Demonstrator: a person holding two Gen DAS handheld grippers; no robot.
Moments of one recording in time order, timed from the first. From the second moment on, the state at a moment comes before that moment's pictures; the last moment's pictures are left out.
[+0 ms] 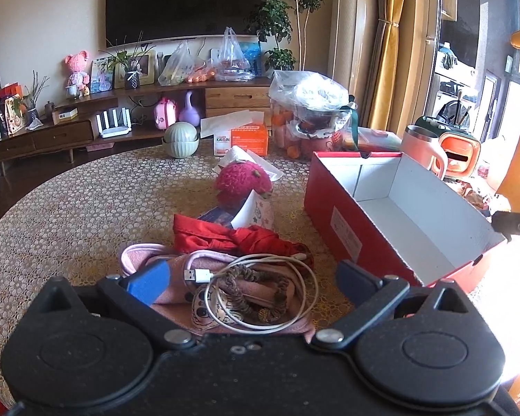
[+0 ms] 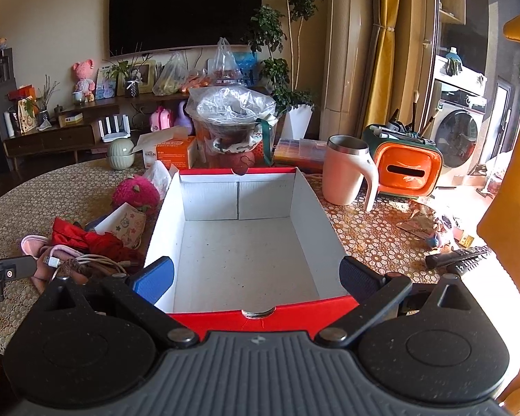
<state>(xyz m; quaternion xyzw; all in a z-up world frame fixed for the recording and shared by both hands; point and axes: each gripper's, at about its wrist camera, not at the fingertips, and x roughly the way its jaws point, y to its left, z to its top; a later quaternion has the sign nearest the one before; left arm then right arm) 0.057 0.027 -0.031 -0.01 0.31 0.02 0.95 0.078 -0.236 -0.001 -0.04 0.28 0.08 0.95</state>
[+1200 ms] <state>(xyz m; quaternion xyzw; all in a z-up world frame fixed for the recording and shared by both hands) 0.127 -0.010 -0.110 0.07 0.40 -0.01 0.92 0.192 -0.298 -0.064 -0.07 0.37 0.01 0.93</state>
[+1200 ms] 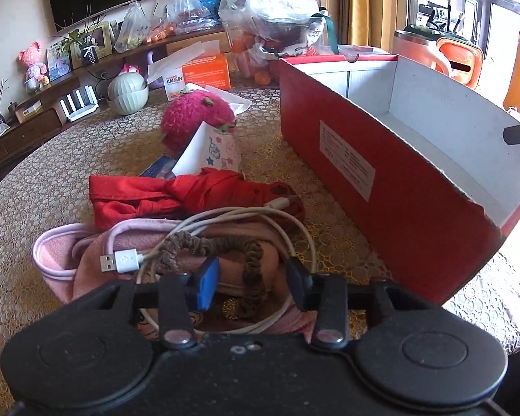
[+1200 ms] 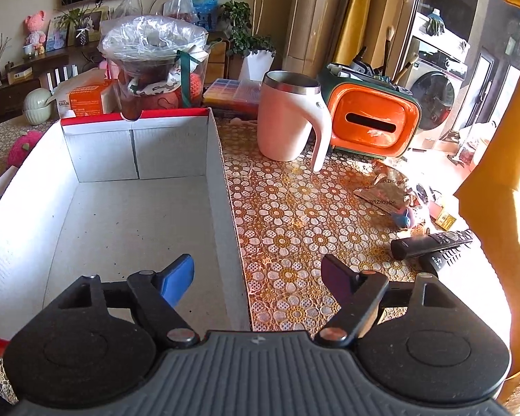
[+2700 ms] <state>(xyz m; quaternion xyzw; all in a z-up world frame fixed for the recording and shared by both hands) 0.116 -0.006 0.001 0.04 0.36 -0.10 0.93 0.165 -0.291 -0.066 -0.06 0.40 0.04 0.91</state>
